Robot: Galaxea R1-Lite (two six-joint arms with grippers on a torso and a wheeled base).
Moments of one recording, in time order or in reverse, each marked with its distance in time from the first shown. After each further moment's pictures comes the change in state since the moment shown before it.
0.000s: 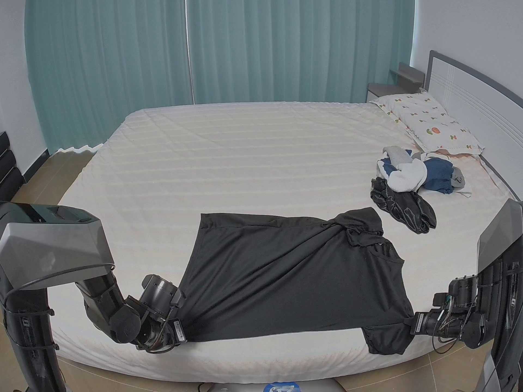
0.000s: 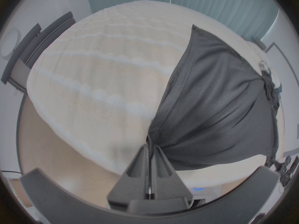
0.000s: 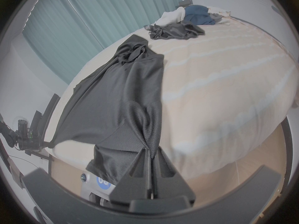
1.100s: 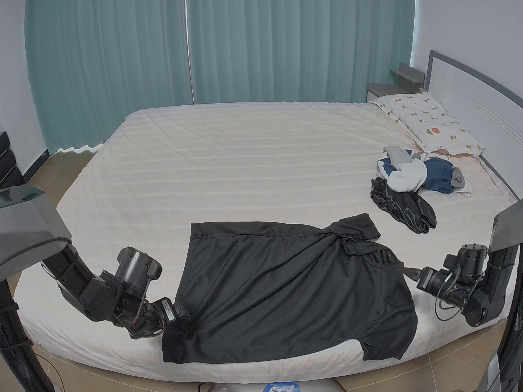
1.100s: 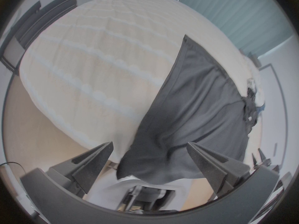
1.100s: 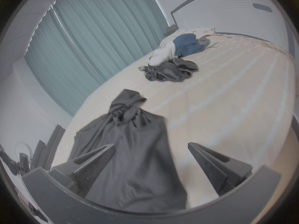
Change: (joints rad) left arm 0.079 -0.184 -0.051 0.166 -0.234 -0.060; right arm -0.033 -0.153 -0.209 0.062 -0.032 0.190
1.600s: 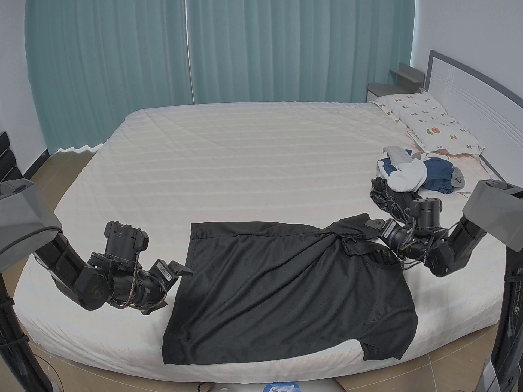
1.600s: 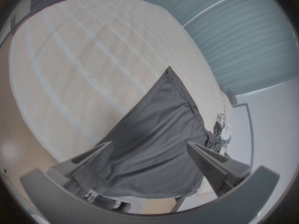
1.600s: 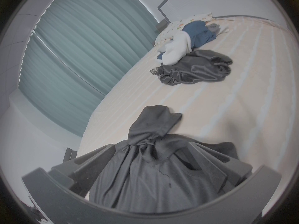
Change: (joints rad) left arm 0.067 -0.021 -0.044 -0.234 -0.120 -0.233; right arm 0.200 0.034 -0.668 0.582 -0.144 0.334
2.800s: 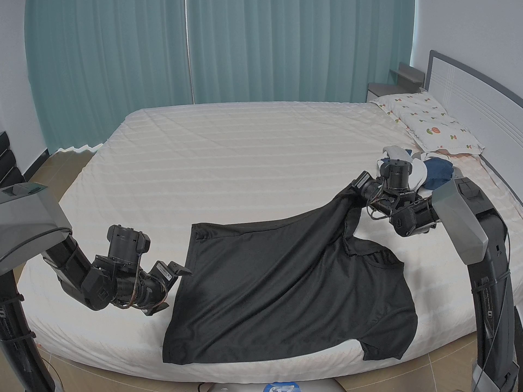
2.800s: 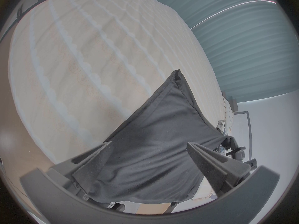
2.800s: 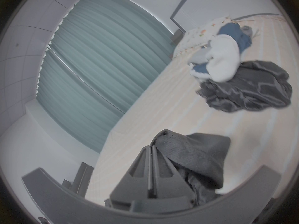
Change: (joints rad) left arm 0.024 0.068 -0.011 -0.054 -0.015 -0.063; right arm 0.038 0.302 -0.801 0.218 -0.021 0.067
